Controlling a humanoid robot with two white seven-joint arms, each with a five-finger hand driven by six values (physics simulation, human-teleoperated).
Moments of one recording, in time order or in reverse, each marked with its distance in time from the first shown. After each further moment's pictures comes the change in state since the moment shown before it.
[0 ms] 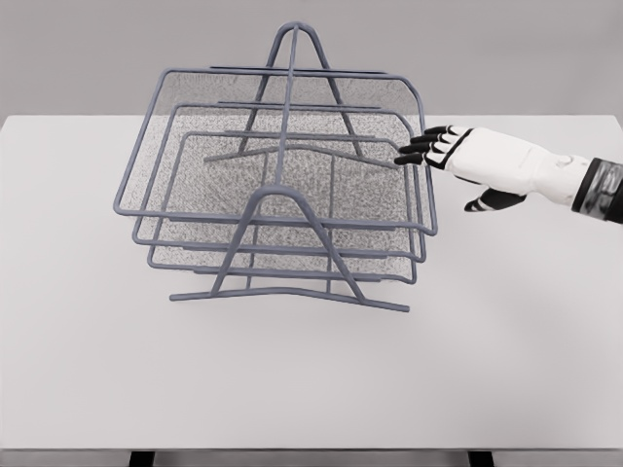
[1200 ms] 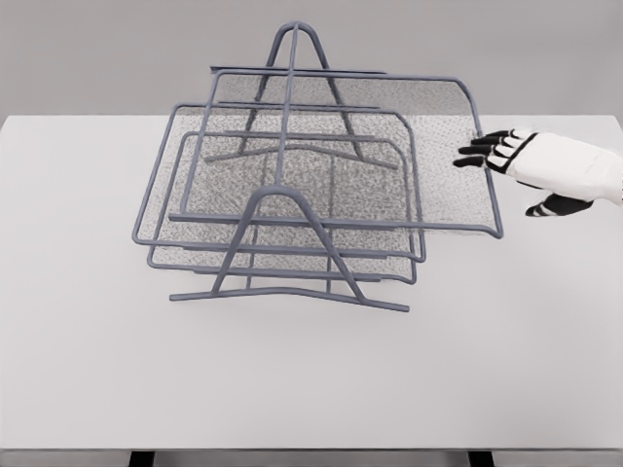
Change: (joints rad) left arm 0.000 0.000 -0.002 0.002 0.000 0.000 0.000; right arm 0.107 -0.166 -0.093 -0.010 -0.035 -0.021 0.000
